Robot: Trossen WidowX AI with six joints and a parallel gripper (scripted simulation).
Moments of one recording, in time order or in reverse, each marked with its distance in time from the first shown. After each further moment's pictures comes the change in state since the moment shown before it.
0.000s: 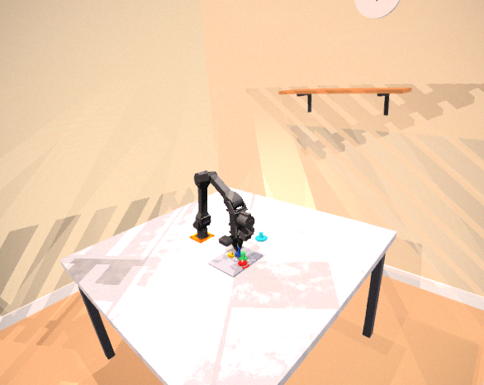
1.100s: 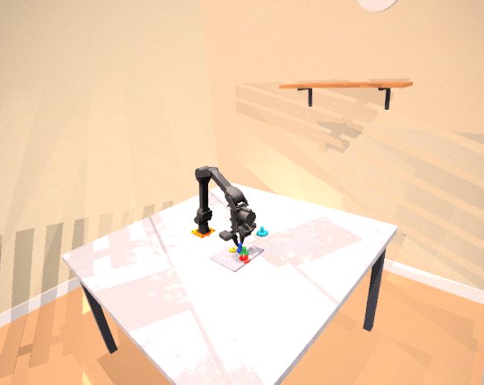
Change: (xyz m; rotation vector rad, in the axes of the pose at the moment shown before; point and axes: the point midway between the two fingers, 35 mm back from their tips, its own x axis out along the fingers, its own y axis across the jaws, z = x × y) arm 0.002 0.000 -0.001 0.113 0.006 0.001
